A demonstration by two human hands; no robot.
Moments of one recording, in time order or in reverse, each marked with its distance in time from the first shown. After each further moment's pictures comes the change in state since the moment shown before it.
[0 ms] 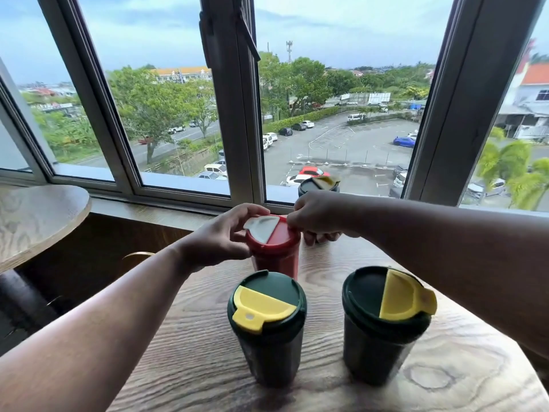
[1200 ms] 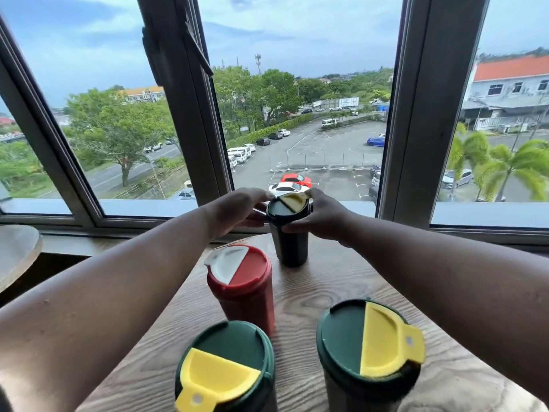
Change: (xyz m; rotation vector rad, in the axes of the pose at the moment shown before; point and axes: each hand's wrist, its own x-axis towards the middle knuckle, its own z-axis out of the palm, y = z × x) left_hand 0.145 0.048 0.020 0.165 0.134 -0.245; right_hand 0.060 0.088 -0.029 0.369 0.344 -0.111
